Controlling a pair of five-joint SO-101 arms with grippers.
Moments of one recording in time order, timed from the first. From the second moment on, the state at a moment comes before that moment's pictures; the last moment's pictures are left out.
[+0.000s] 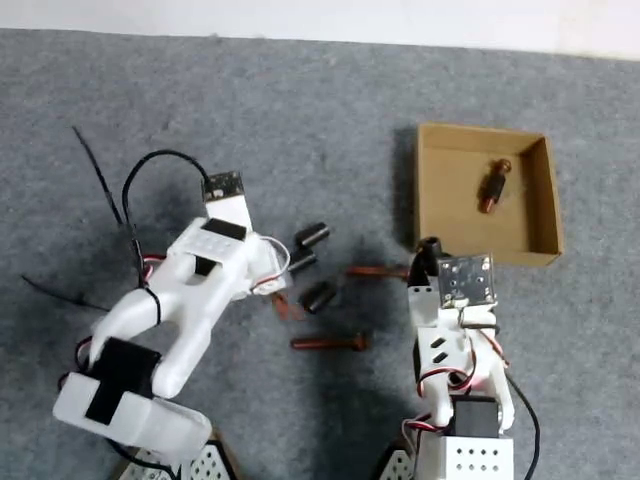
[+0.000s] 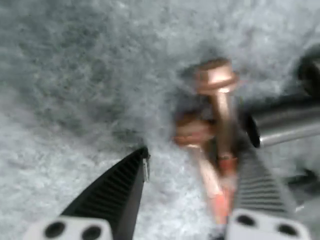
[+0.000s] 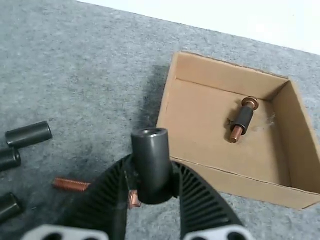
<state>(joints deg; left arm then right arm) 10.6 0.5 39.3 53.3 37.3 -3.6 -103.8 96.0 37.1 13.5</state>
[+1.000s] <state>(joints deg) 10.8 0.5 38.2 53.8 28.9 -3.6 -103.8 96.0 37.1 13.5</state>
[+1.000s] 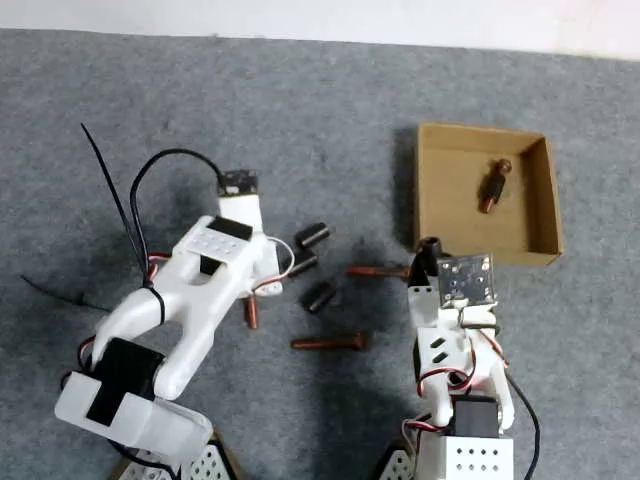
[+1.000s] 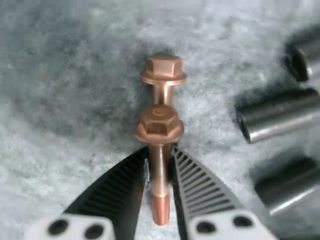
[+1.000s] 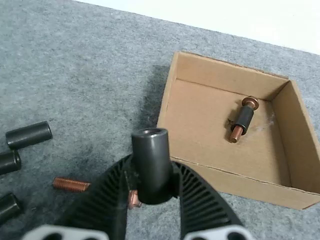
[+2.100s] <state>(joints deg) 6.4 -50.6 95.4 -20.2 17.8 -3.6 -103.8 96.0 37.1 13.5</state>
